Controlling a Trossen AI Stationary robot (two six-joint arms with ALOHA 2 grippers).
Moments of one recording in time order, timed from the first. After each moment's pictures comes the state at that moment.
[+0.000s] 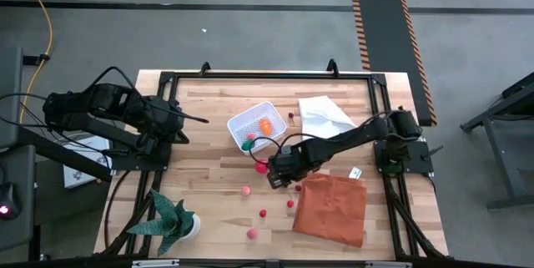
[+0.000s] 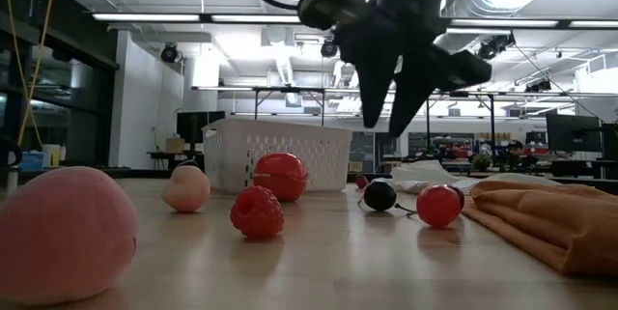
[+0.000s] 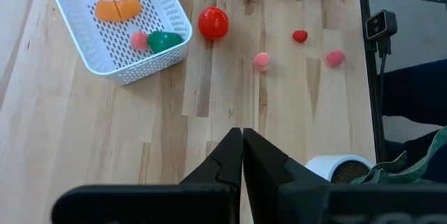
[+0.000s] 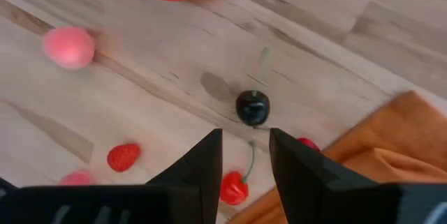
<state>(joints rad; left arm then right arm) -0.02 0.90 1.28 -1.33 0.03 -0.24 0.22 1.91 1.44 -0.80 -0.07 1.35</state>
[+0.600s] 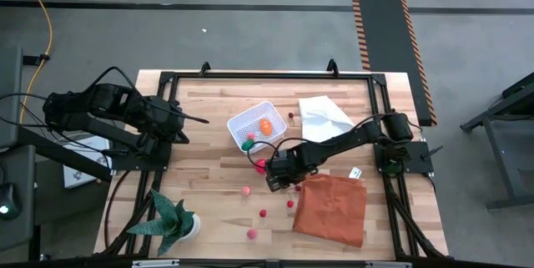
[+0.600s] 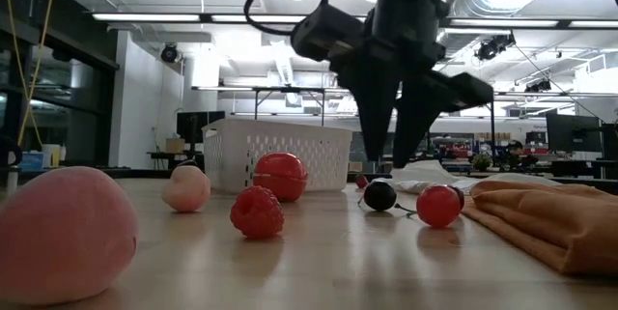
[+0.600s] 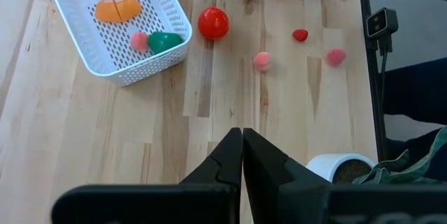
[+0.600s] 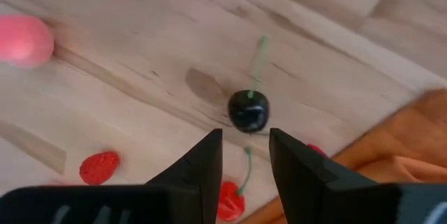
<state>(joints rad) -0.02 0.91 1.28 -1.33 0.03 -0.23 0.22 1.98 1.44 -0.78 -0.11 1.36</state>
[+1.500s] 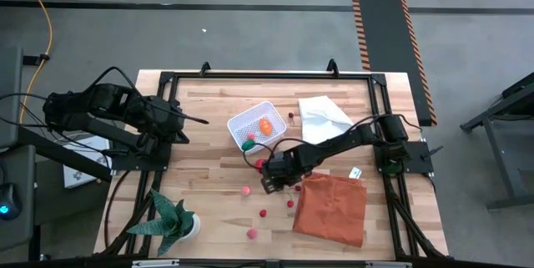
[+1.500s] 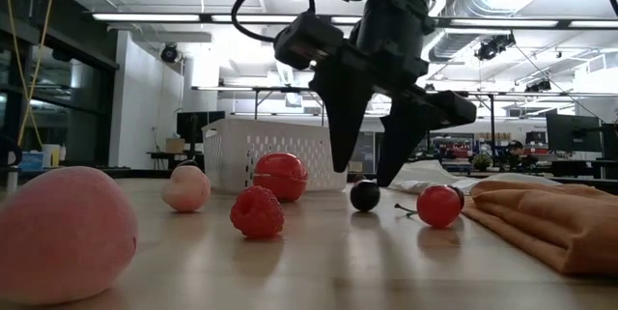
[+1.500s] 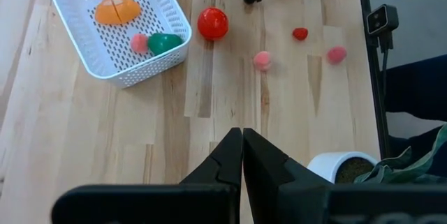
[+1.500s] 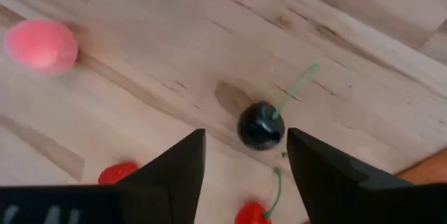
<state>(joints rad) -0.02 0.91 1.28 -1.33 0.03 -0.21 0.21 2.02 1.44 -0.68 -0.12 1.34</state>
